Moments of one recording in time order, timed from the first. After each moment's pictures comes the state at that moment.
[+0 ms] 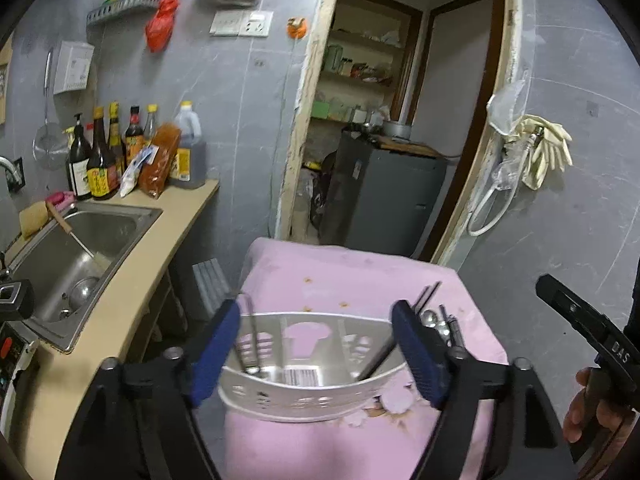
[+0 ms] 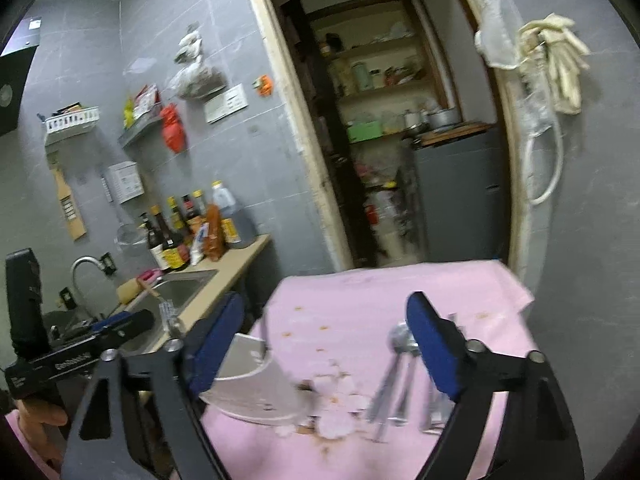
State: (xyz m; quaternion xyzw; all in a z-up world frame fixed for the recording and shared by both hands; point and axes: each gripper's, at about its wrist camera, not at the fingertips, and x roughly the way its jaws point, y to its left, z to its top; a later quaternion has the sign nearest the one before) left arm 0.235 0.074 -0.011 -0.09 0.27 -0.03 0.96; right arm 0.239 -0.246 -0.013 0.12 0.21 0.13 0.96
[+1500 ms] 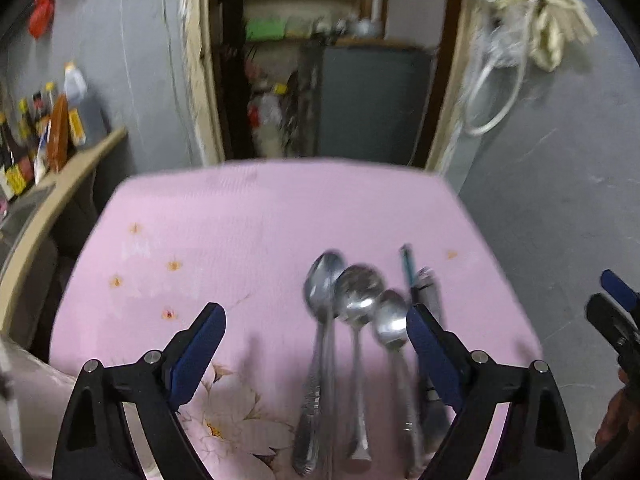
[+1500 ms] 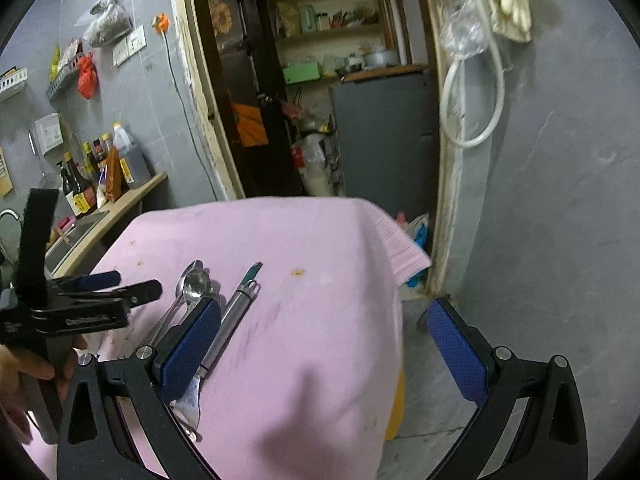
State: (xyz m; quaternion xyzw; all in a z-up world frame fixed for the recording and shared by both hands) left arm 0.396 -0.140 -0.145 -0.01 0.42 -0.03 0.91; right arm 0.368 -0.399 -0.152 0.07 0.33 0.08 0.94
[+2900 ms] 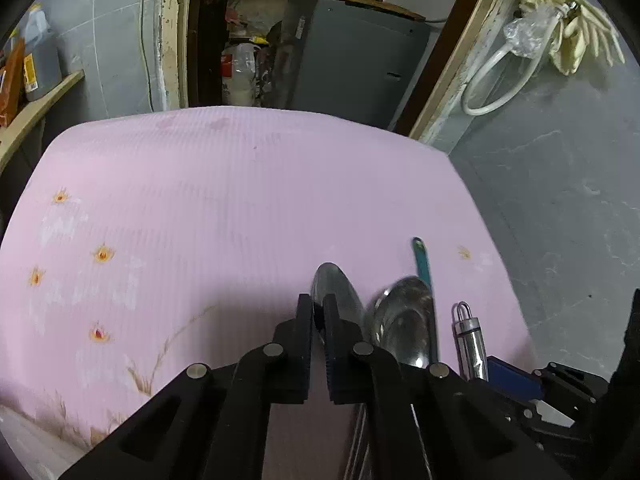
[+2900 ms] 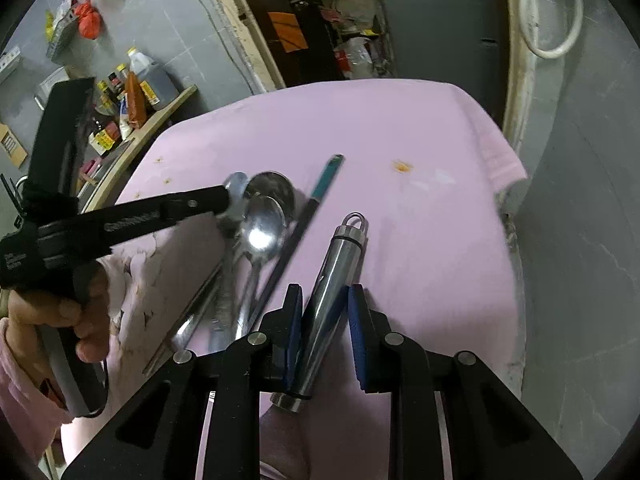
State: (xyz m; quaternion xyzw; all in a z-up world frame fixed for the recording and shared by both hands) left arm 0.447 -0.124 -0.178 -0.08 0.48 -0.11 0.87; right arm 0.377 -0.345 -0.212 0.09 0.48 0.16 0.86
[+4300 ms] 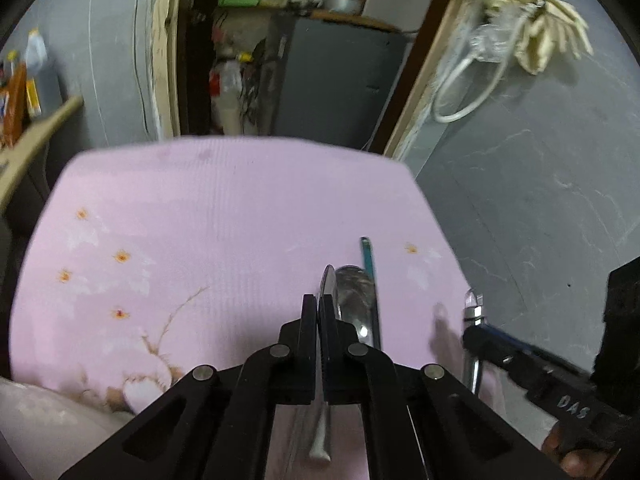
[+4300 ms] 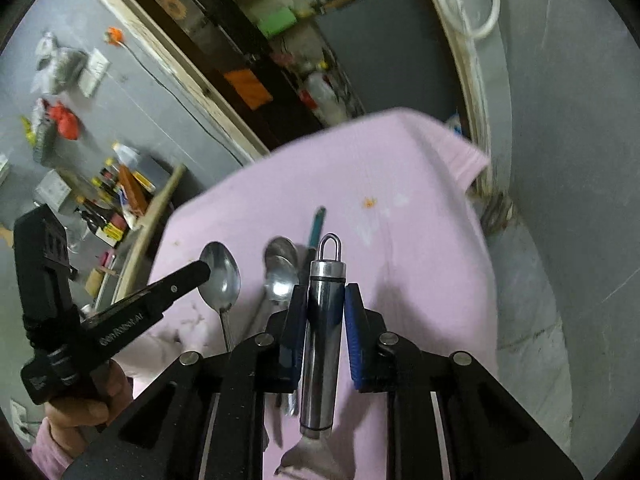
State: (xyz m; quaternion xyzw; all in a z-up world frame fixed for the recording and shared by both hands) left arm 0.397 -0.132 -0.132 -0.05 0.45 -0.12 0.88; right arm 0.340 -0.370 -0.167 0.22 0.41 0.11 0.88
